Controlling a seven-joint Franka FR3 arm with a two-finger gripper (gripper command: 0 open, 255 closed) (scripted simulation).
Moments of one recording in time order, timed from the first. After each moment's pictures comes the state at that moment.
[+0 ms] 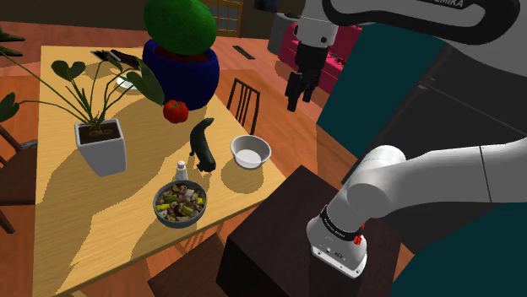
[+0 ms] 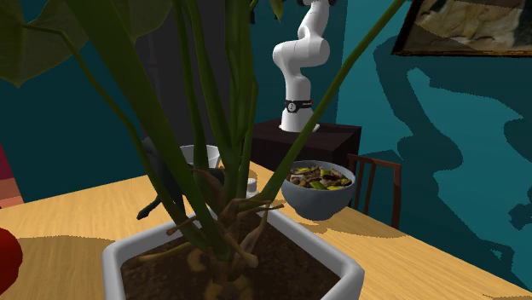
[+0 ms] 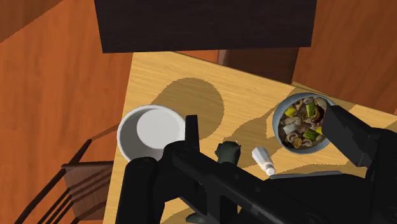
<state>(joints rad) -0.02 -0.77 0.02 -2.41 0.01 1.50 -0.04</state>
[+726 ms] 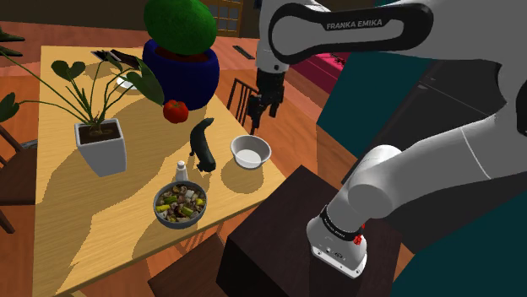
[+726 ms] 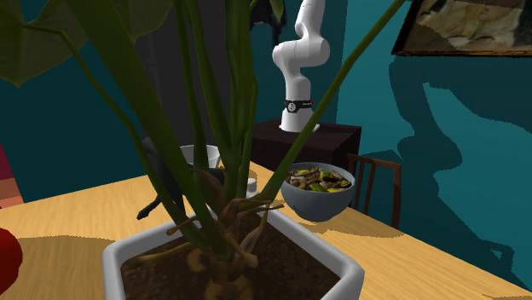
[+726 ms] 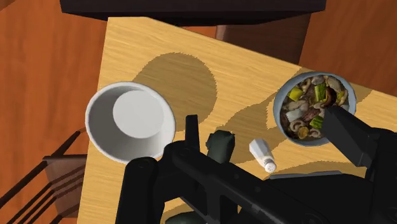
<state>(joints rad) 0.01 -0.52 0.10 -2.46 0.04 1.81 0.03</state>
